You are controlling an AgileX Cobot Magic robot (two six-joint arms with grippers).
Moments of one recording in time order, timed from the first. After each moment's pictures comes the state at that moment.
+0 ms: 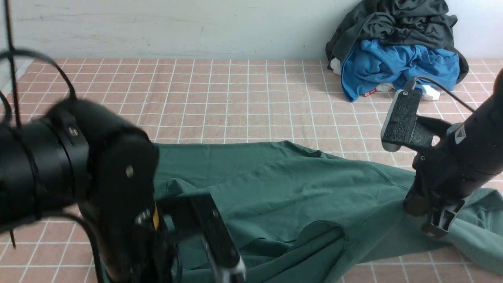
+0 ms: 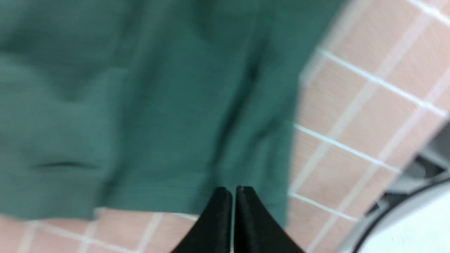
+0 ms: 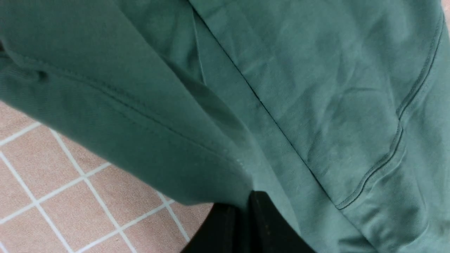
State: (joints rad) right arm 0.34 1.46 -1.09 0.08 1.11 -0.73; left arm -0.69 1.44 -0.92 -0.04 1.17 0.47
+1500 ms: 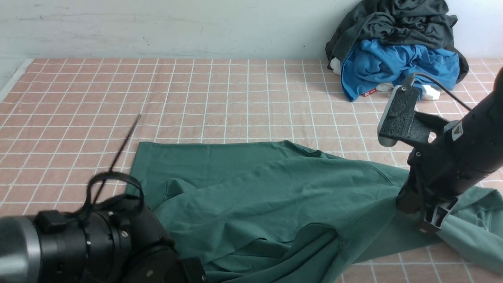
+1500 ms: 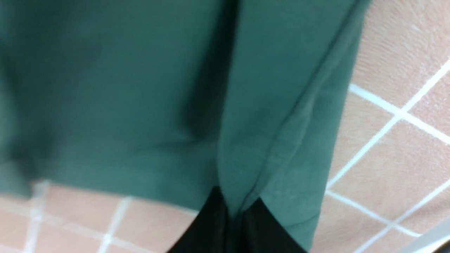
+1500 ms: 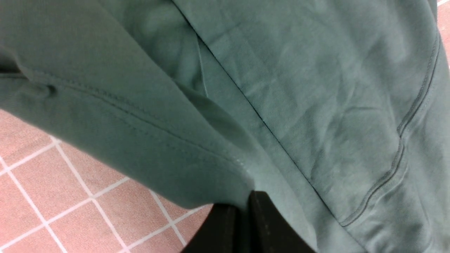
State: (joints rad) right arm 0.34 1.47 -1.11 0.11 1.09 -0.74; left arm -0.74 1.50 -0.75 0.14 1.04 0.22
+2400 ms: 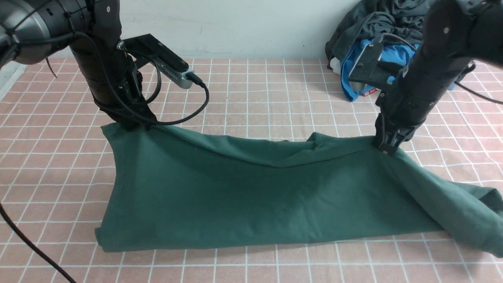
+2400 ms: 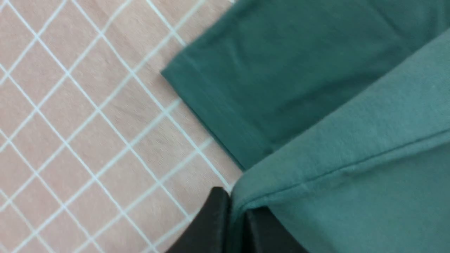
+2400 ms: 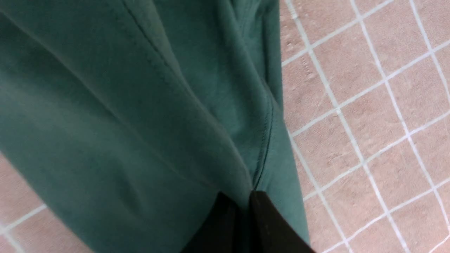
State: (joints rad) right arm 0.25 1.95 -1.65 0.04 1.19 -0.77; left arm -0.18 1.96 -1.74 0.10 1.15 0.49
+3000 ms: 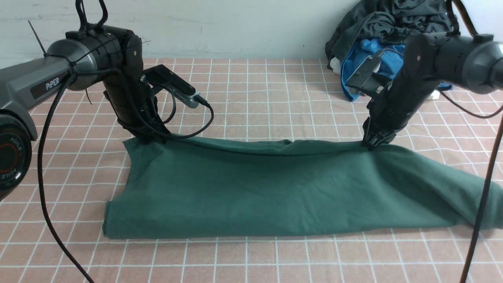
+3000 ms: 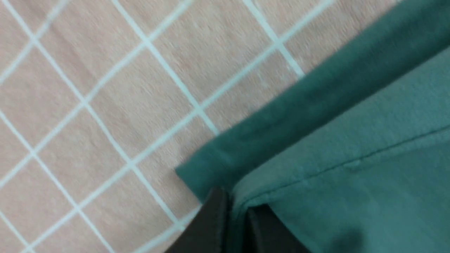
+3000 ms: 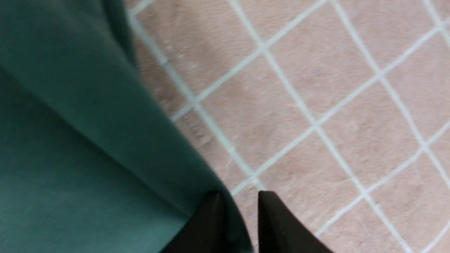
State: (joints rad) right arm 0.17 2.17 -1.76 0.06 0.97 -0.68; left arm -0.15 2.20 -1.83 0.09 0.97 0.48
